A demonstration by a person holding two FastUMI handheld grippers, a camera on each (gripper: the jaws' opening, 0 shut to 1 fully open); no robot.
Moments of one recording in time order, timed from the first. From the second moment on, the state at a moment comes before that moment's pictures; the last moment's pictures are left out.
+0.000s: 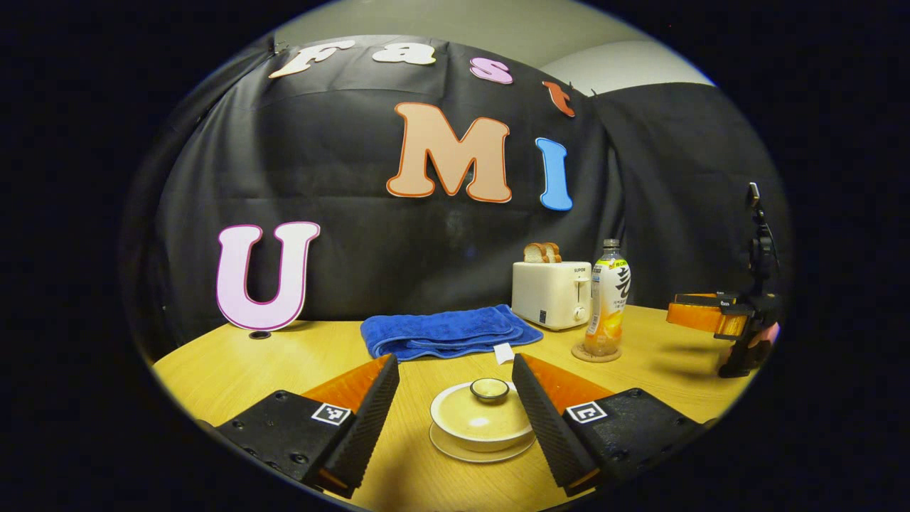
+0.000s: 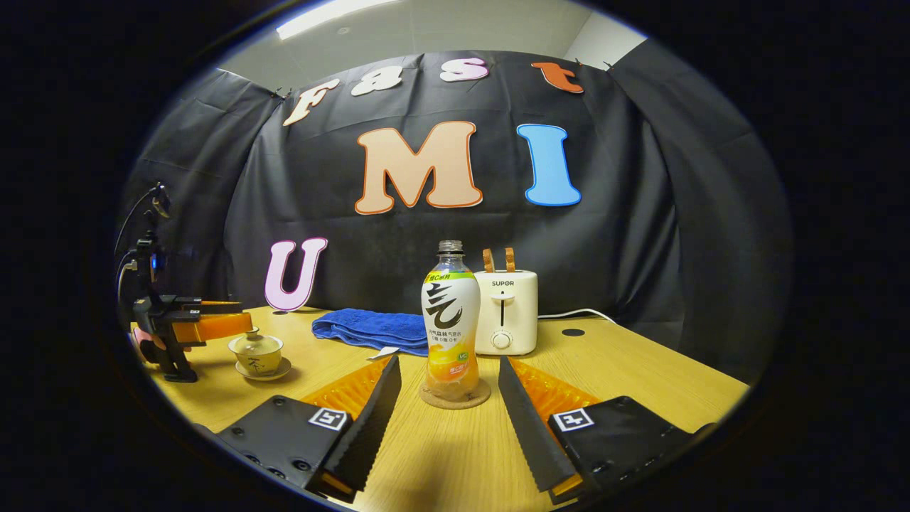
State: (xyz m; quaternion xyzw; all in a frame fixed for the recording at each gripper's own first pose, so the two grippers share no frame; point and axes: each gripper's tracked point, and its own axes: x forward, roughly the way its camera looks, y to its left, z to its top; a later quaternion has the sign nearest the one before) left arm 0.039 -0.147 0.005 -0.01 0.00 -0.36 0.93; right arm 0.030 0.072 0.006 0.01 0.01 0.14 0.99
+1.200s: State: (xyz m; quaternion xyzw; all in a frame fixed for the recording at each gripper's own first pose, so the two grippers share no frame) left arm 0.039 0.003 -0.001 0.00 0.00 -0.04 1.00; right arm 0.035 0.045 0.006 0.00 0.01 0.06 1.00
